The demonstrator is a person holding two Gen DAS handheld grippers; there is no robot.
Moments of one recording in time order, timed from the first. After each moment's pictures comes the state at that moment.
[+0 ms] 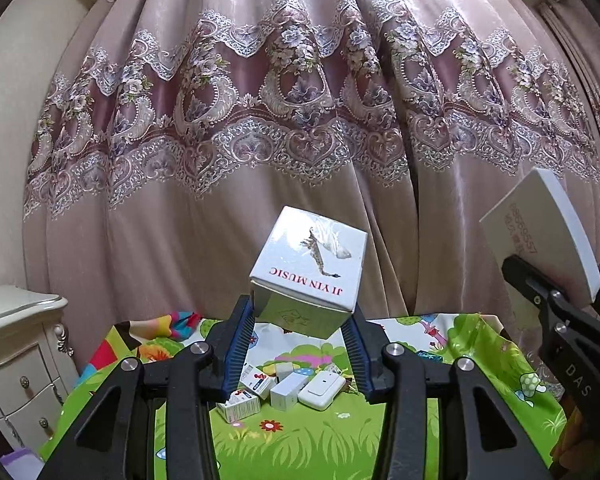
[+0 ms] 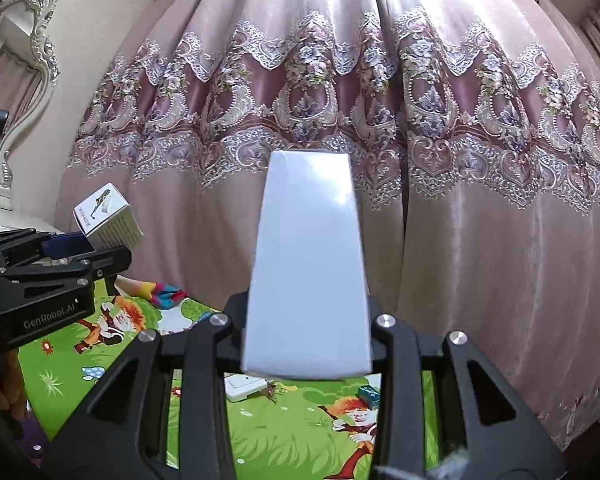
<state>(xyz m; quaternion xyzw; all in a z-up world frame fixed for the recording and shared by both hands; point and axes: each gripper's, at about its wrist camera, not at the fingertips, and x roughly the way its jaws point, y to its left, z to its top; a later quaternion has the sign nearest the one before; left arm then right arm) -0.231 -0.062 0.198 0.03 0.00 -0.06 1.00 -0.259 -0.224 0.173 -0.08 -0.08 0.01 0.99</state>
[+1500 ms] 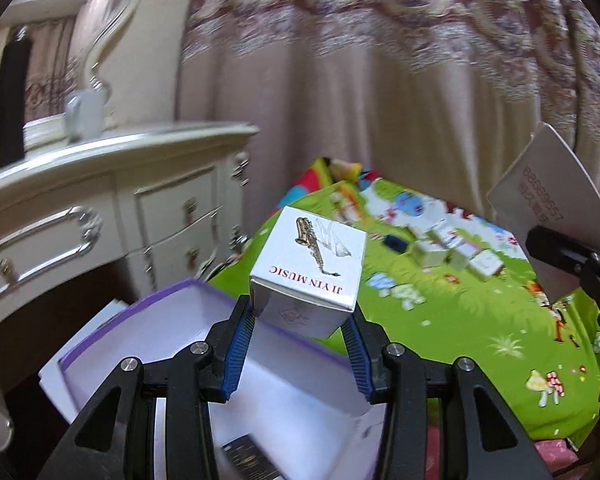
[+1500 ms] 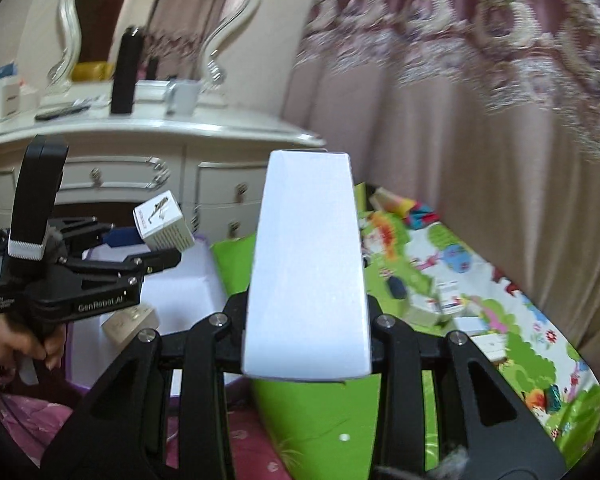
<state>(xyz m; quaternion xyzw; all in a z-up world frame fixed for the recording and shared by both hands) -0.322 0.177 0.099 -0.11 0.23 0.15 0.95 -0.248 -0.004 0.146 -0.21 0.14 0.39 0.88</state>
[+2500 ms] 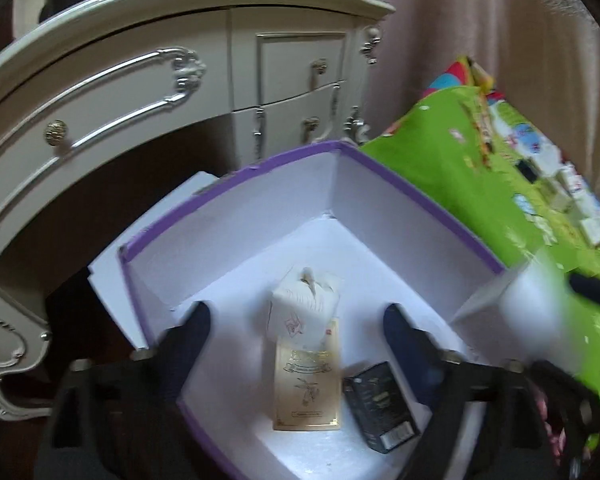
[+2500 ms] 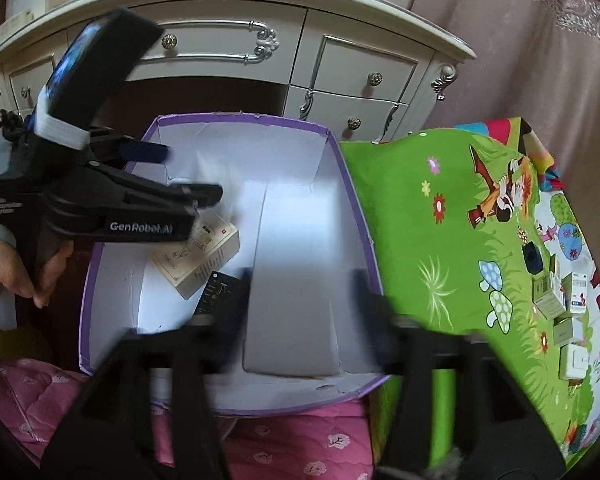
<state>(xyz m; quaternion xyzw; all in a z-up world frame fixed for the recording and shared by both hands) -0.328 0.269 0.015 -0.17 0.41 0.28 0.85 -0.255 0.117 0.035 -0.33 0.28 0.48 0.76</state>
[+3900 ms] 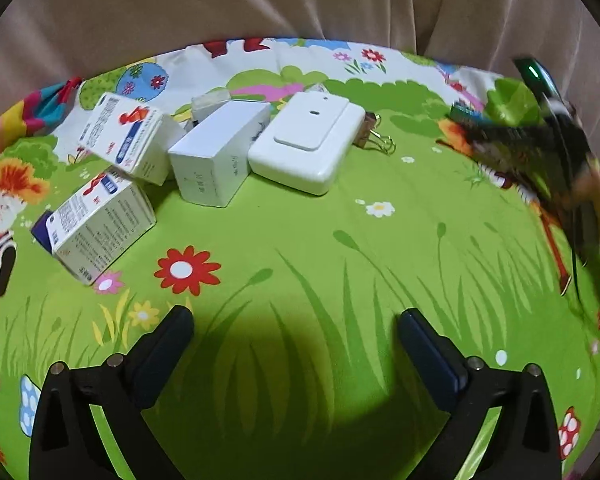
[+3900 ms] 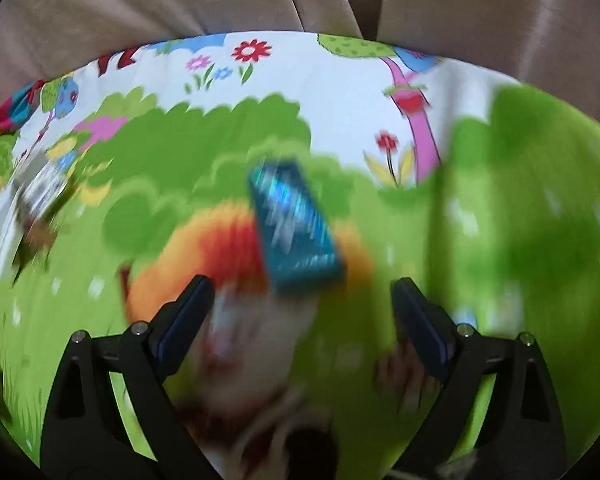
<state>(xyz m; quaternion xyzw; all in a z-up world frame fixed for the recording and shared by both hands) 0.019 -0.084 -0.001 0.08 0.45 -0.16 0.88 0.150 -0.414 -0.019 0.00 0.46 0.00 0.89</state>
